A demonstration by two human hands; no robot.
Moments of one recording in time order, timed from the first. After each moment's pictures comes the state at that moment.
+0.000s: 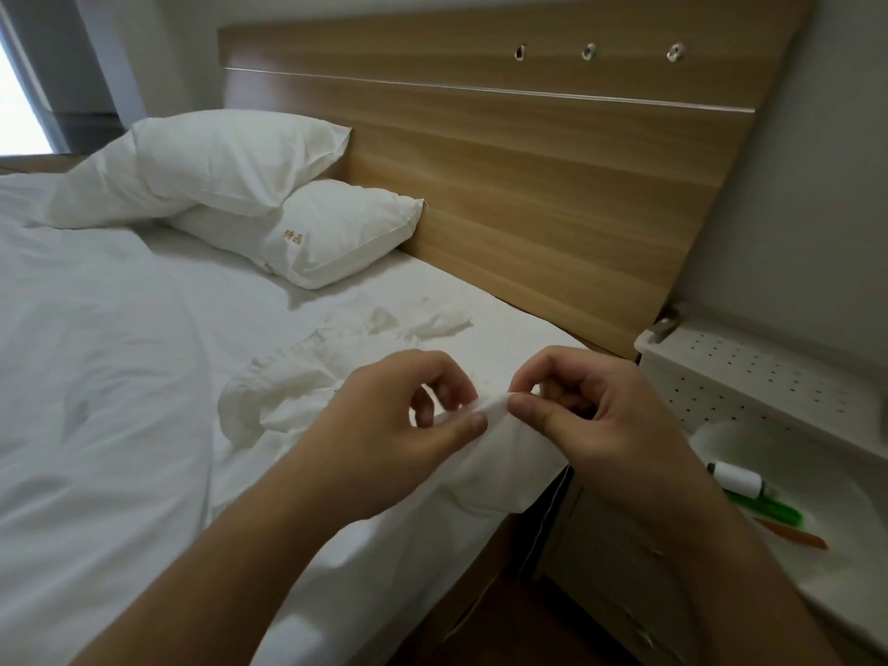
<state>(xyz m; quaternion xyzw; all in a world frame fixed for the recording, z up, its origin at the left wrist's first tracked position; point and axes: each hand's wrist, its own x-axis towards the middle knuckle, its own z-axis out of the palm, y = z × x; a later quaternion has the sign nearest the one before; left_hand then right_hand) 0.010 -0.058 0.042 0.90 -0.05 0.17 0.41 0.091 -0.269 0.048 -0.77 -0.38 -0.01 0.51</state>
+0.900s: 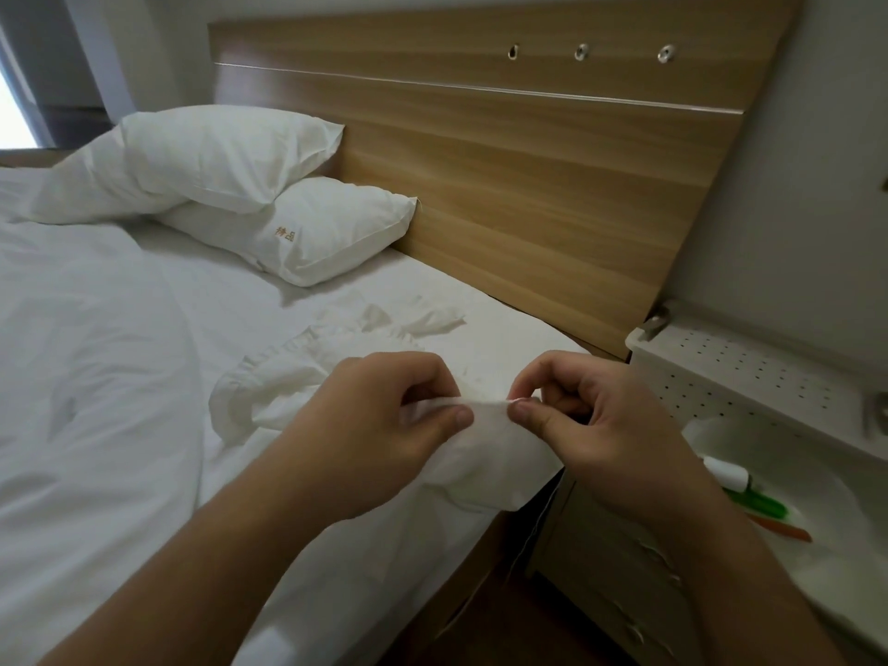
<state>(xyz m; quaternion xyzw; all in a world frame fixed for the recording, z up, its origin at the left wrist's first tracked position) 0.002 -0.056 0.050 0.92 -0.05 0.18 0.35 0.088 -0.277 0.046 -0.80 -0.37 -0.02 0.47</state>
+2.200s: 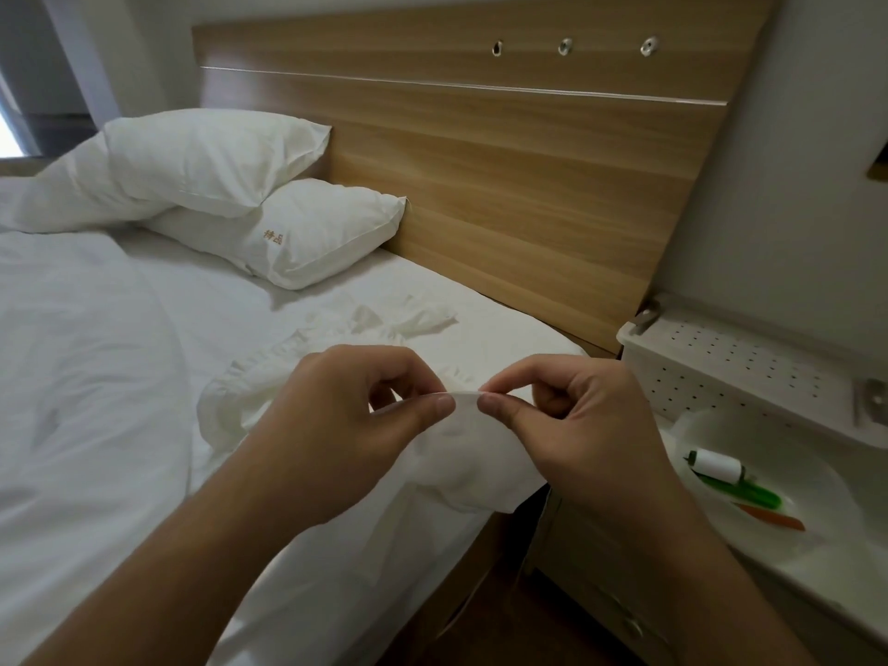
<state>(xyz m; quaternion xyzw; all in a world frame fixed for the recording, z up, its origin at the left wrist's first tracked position) -0.004 -0.054 0.056 0.91 -0.05 0.20 0.36 0.081 -0.264 0.036 -0.79 -0.34 -0.13 0.50</state>
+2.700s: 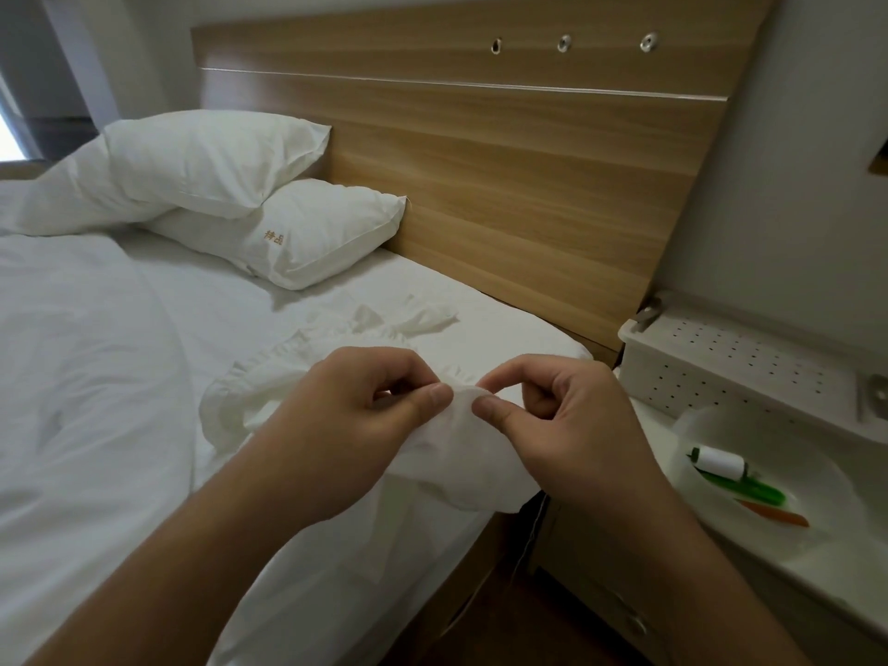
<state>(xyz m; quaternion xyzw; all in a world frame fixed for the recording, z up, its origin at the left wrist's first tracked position) -0.003 -0.056 0.060 0.90 -0.02 0.15 0.42 0.079 -0.257 0.033 -0.81 -0.30 -0.09 0.50</state>
